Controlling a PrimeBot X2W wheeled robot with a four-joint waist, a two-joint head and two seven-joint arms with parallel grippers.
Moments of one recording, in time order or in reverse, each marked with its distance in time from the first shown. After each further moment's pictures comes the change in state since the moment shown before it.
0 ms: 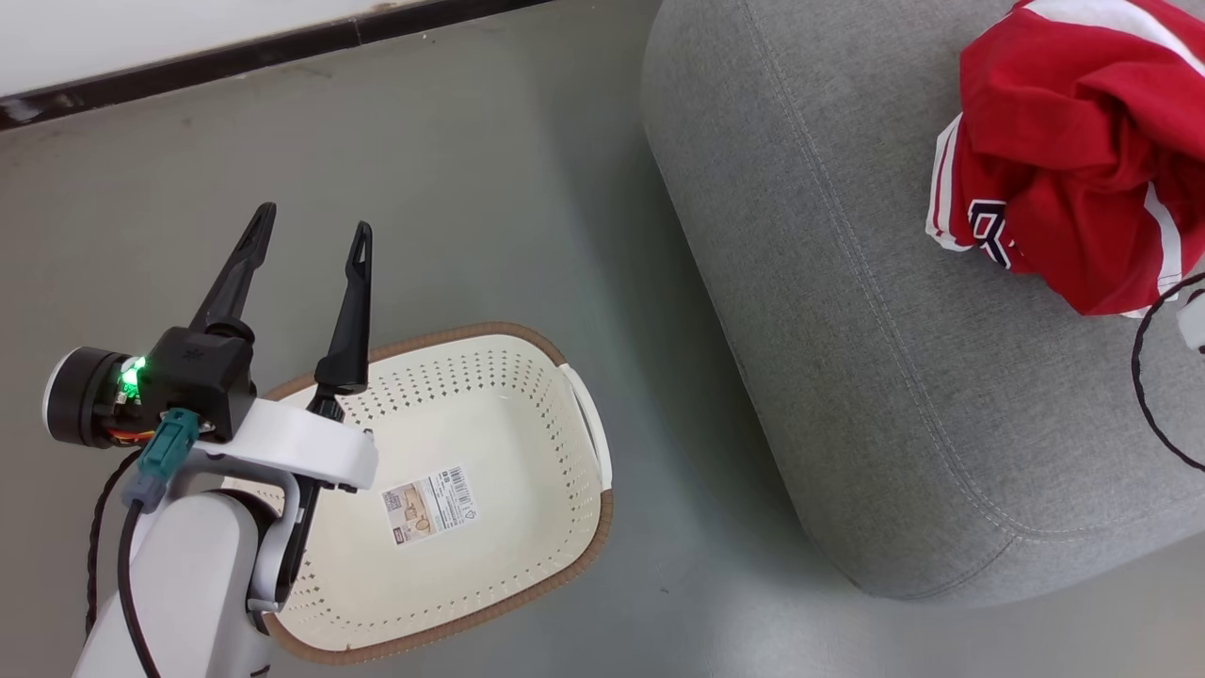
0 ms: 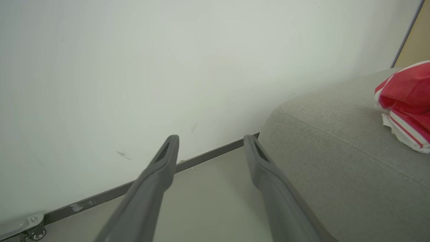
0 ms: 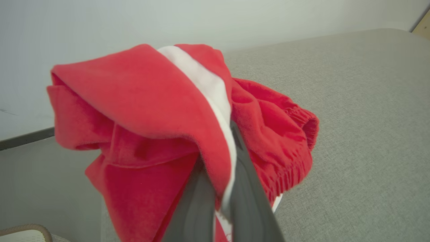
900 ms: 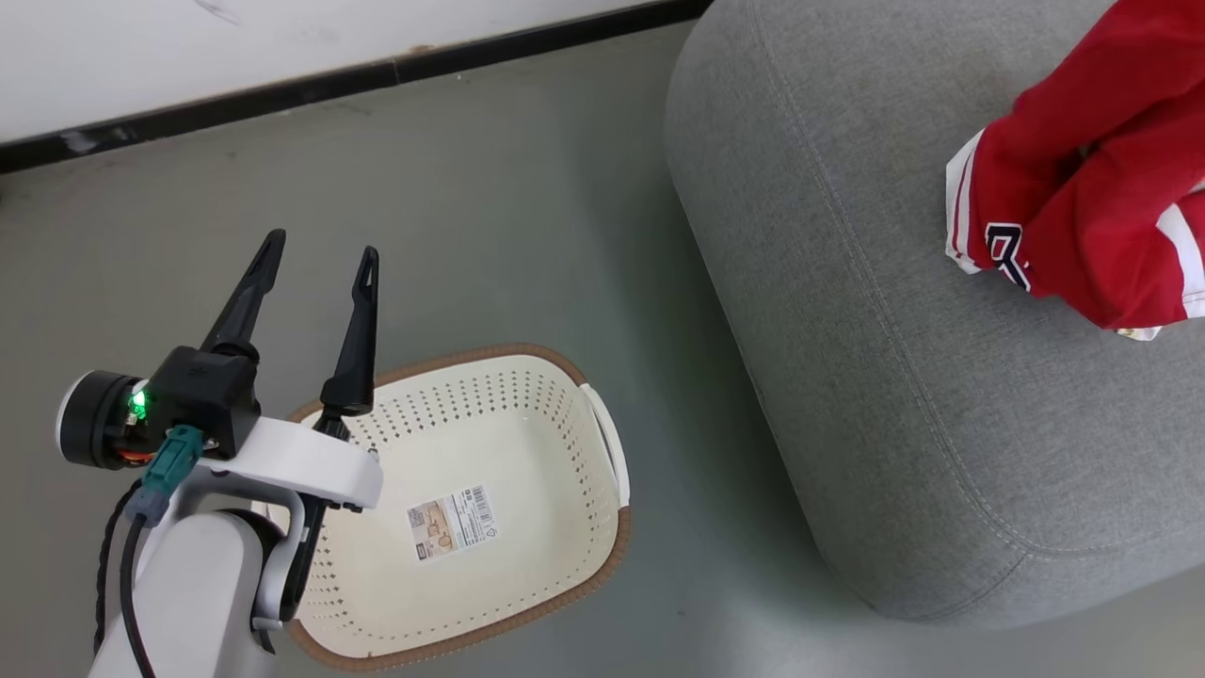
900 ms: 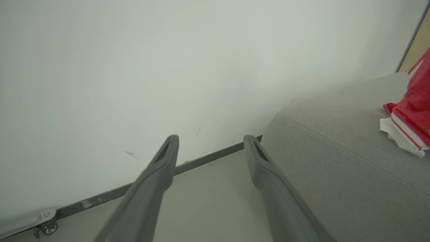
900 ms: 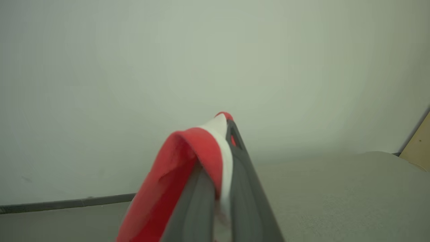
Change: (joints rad) left arm 0.036 -0.012 0.005 -0.001 -0.019 -0.012 0.003; right arm -0.203 -0.142 -0.035 -0.276 -0.003 0.000 0.111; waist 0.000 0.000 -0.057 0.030
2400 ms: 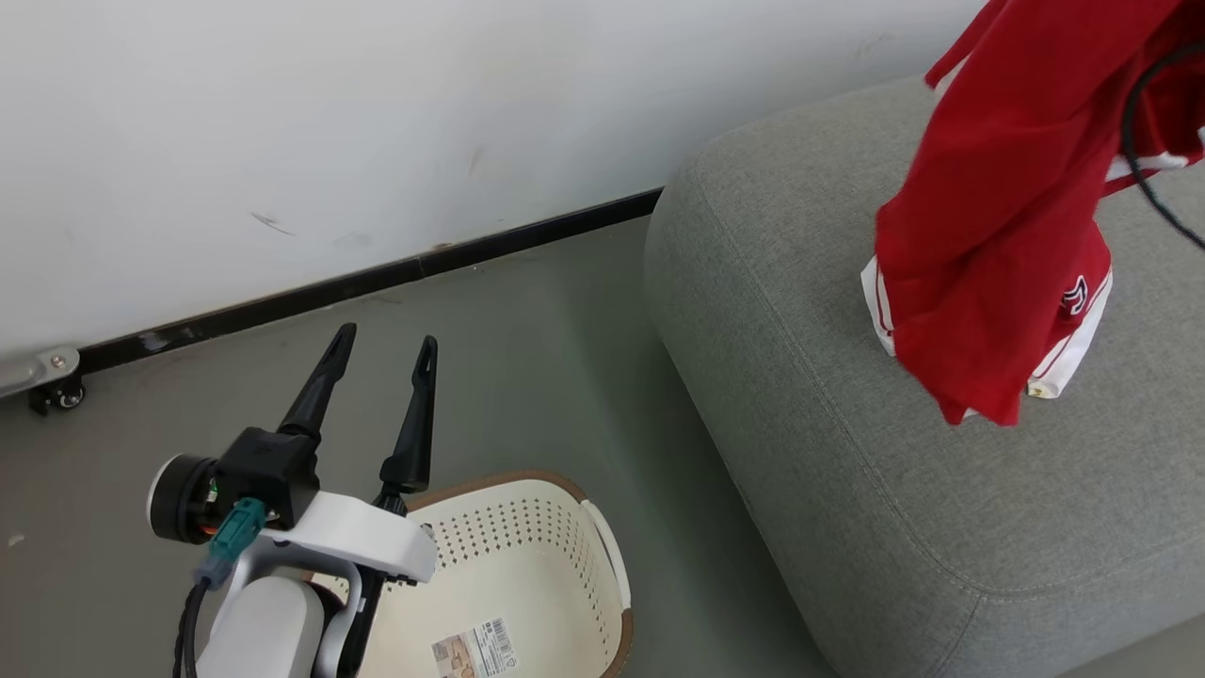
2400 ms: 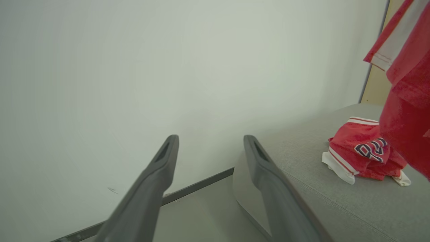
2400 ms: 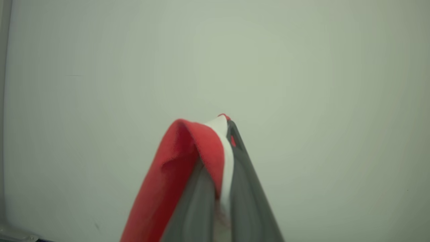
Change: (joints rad) left arm 0.090 -0.086 -0.034 0.105 -0.041 -0.031 -0.095; right arm 0.125 0.102 0.100 -0.415 0.003 0.000 0.047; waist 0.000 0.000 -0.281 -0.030
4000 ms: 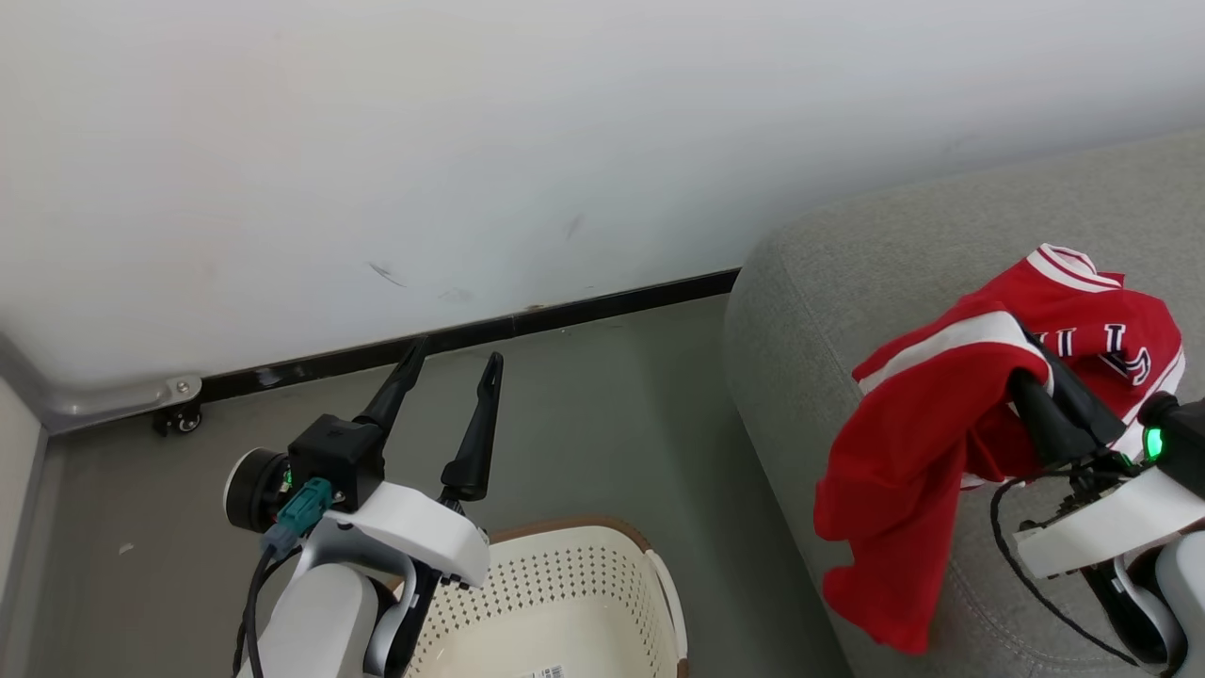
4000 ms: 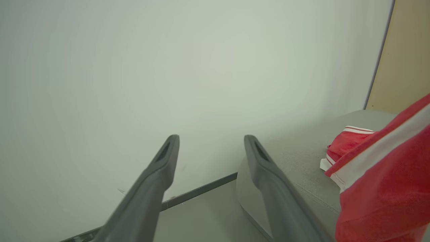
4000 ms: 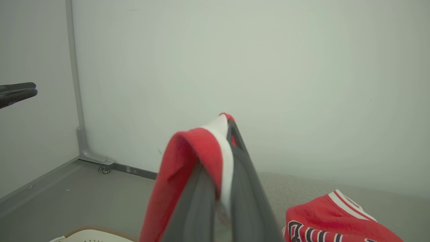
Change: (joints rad) left arm -0.057 -0.057 -0.054 0.128 -0.024 -0.052 0.008; right arm 0.522 0.017 0.151 0.116 -0.109 0.001 -0.374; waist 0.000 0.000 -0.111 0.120
